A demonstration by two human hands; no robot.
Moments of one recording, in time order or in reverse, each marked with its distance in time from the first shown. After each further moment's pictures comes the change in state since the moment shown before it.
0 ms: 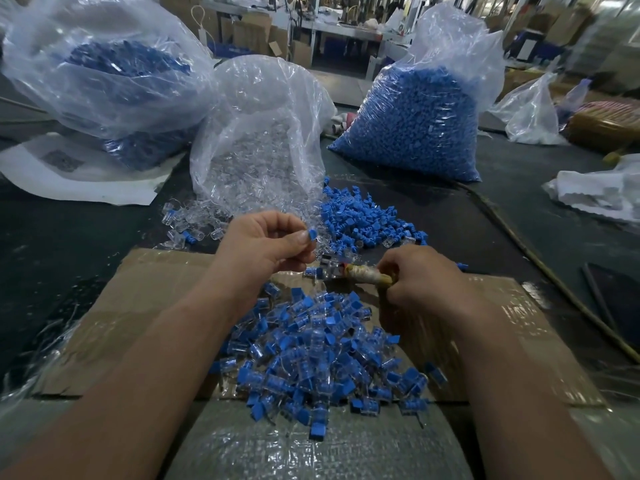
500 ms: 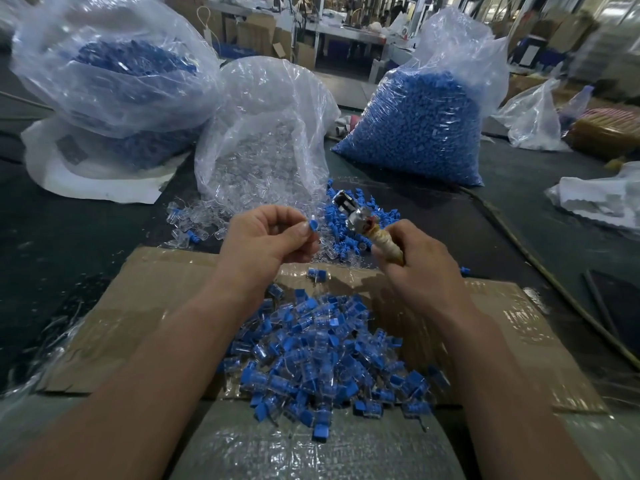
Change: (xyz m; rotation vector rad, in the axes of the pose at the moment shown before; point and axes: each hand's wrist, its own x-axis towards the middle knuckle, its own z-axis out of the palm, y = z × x) left_hand -0.001 0.000 0.003 -0.037 0.068 0.084; right_hand -0.006 -0.007 0.007 0.257 0.394 -0.168
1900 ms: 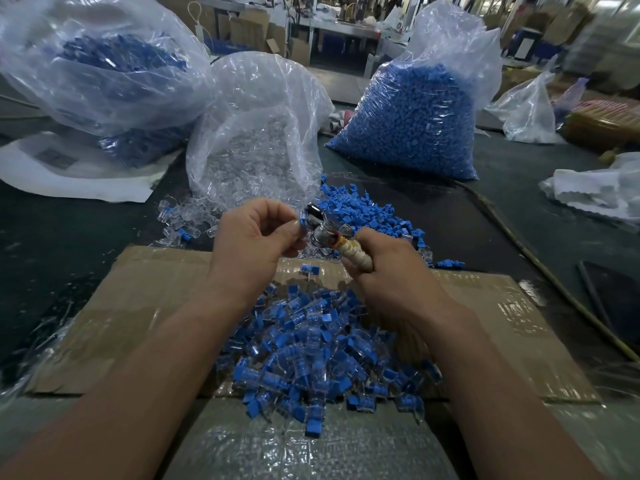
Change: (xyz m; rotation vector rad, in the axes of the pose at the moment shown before) left_hand -0.002 -0.003 0.004 0.243 0.096 0.156; right_hand -0.002 -0.015 0.009 0.038 -0.206 -0.029
